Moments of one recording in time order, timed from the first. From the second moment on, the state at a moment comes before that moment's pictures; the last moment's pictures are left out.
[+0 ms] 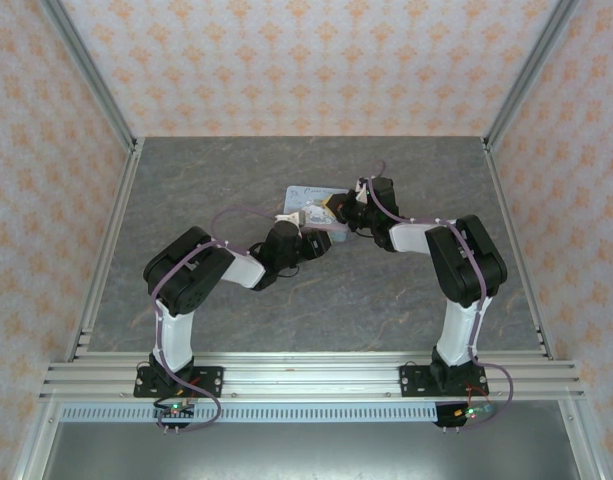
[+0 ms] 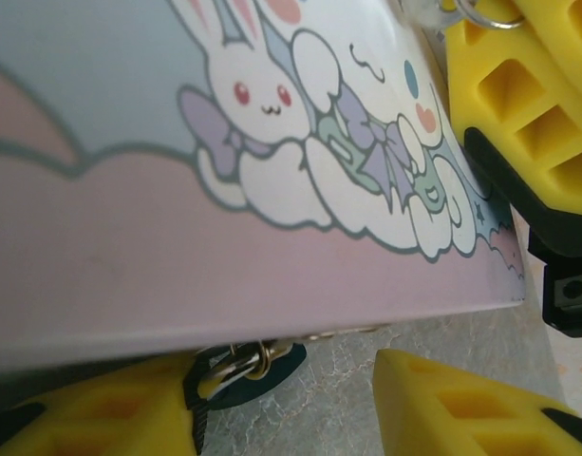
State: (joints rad) left arm -0.63 1.96 0.81 0.69 0.12 -0.93; right arm 0.38 1.90 0.97 0.49 -0.50 1.16
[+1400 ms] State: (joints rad) left arm -0.67 2.03 0.75 0.94 0.00 -1.20; right arm 0.38 1.90 0.96 0.51 -0.50 1.16
